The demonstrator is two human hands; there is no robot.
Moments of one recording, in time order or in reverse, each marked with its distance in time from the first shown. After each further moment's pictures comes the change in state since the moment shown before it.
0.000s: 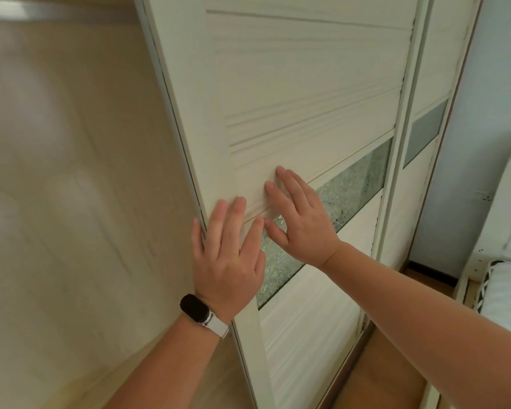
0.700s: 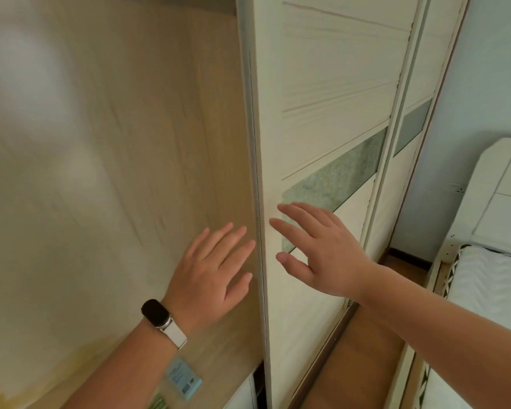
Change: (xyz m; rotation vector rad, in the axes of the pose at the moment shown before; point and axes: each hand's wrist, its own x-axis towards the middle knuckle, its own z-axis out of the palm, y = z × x) left_hand -0.080 -0.087 -0.112 -0.386 -0.494 0.153; right_hand -0.031 -0.137 -0.098 -0.024 -0.440 -0.026
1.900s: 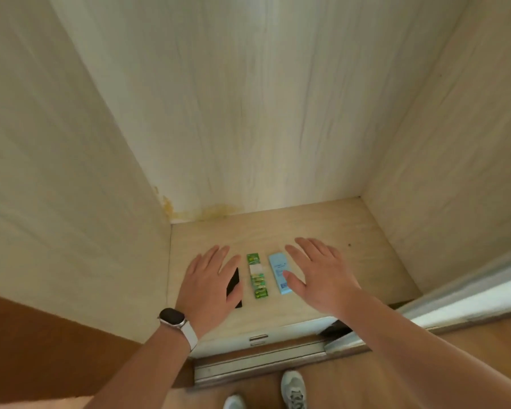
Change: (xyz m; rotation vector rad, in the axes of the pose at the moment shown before) left_hand -0.306 -0.039 -0.027 0.087 -0.650 -1.018; right_hand 0.015 -0.222 0.247 0.314 -0.798 -0.167
